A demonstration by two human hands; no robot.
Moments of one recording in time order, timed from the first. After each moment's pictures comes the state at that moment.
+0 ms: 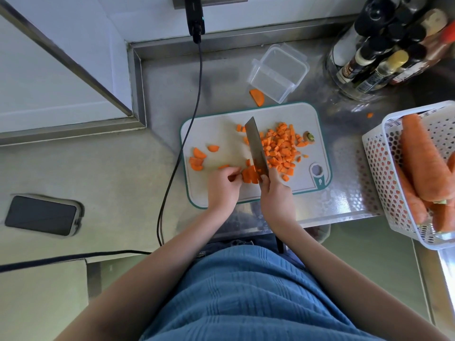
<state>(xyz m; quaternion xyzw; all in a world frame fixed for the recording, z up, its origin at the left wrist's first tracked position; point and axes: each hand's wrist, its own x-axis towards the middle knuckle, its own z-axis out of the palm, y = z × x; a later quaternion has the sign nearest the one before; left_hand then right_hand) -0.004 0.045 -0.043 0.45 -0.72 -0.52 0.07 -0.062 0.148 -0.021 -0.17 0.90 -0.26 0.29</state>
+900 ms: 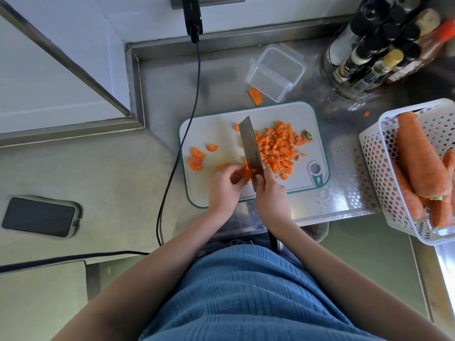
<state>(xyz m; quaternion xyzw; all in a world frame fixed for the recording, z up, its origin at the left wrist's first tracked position) 0.001 0.049 -0.056 0.39 -0.73 -0.55 0.10 -0.057 0.145 -0.023 -0.16 0.89 -0.29 0.31</state>
